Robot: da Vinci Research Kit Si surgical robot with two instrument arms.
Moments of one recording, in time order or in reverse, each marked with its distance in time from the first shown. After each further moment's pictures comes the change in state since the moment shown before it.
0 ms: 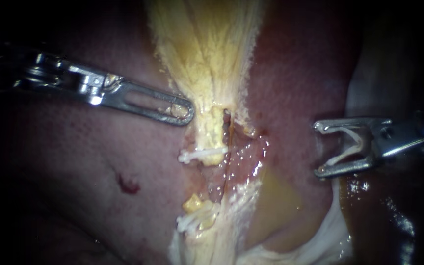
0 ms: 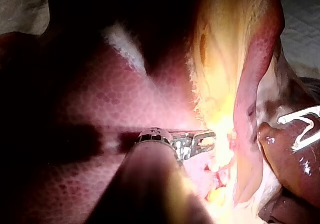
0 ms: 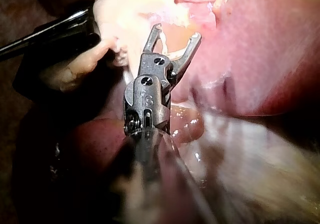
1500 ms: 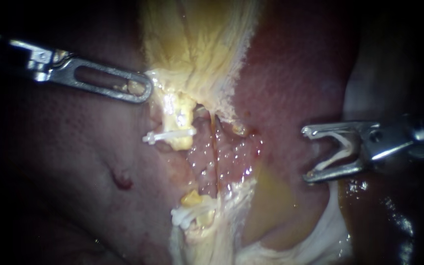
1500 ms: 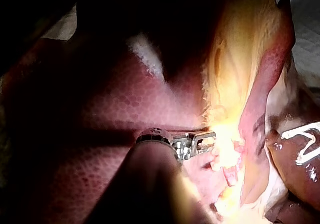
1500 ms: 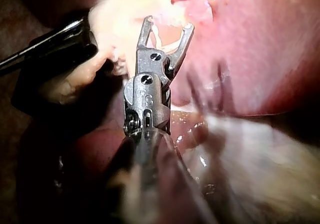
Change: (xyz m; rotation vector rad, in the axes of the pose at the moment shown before) right arm 0.001 -0.001 0.003 0.060 0.075 0.073; left arm -0.002 0.000 -0.009 -0.007 -0.045 -0.017
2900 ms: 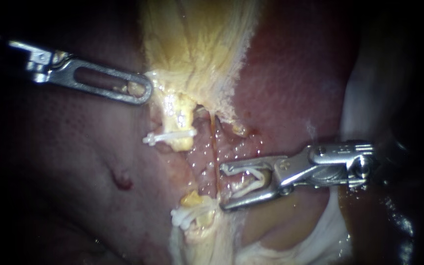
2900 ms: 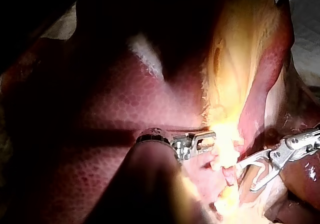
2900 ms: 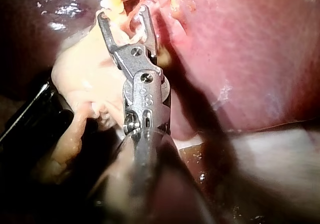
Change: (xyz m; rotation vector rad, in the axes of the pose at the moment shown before) right arm -0.006 0.002 0.016 0.183 0.141 0.207; left arm 0.000 0.000 0.000 -0.002 -0.001 0.005
